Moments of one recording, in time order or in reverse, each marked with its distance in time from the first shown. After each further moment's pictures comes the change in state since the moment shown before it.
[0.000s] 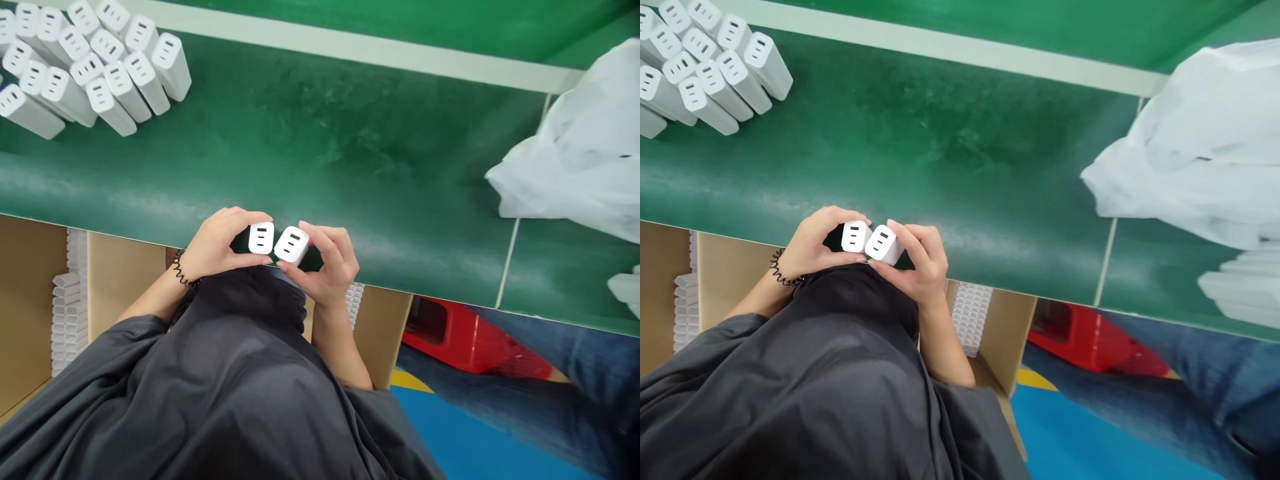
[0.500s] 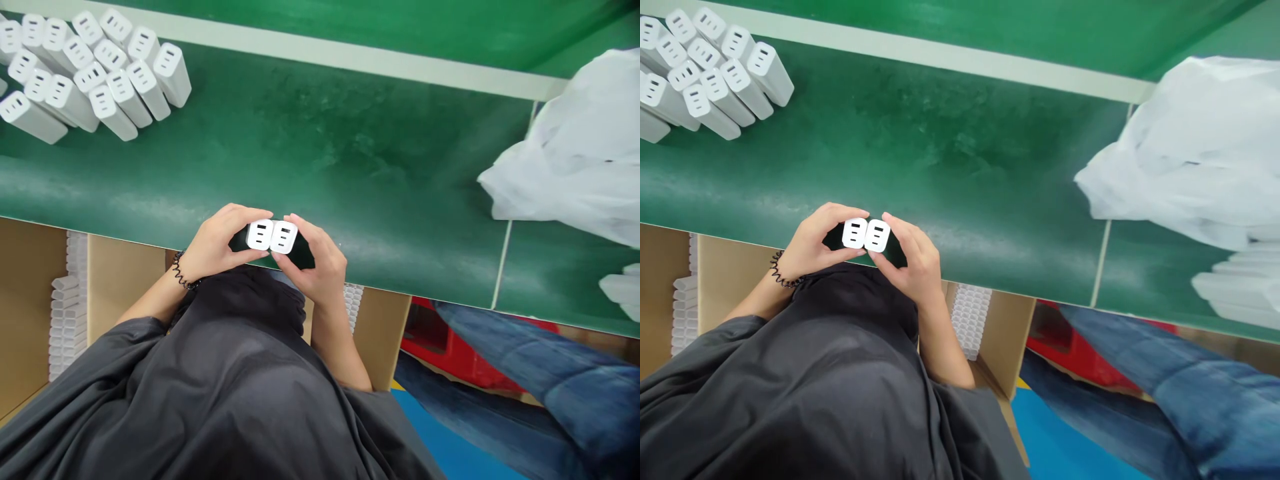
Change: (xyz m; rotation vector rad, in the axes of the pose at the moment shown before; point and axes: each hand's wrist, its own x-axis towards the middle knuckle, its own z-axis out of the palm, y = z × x) left_hand 0.002 0.000 0.000 -0.032 0.082 0.057; right_hand 0.003 -0.003 0.001 -0.024 -0.179 0.078
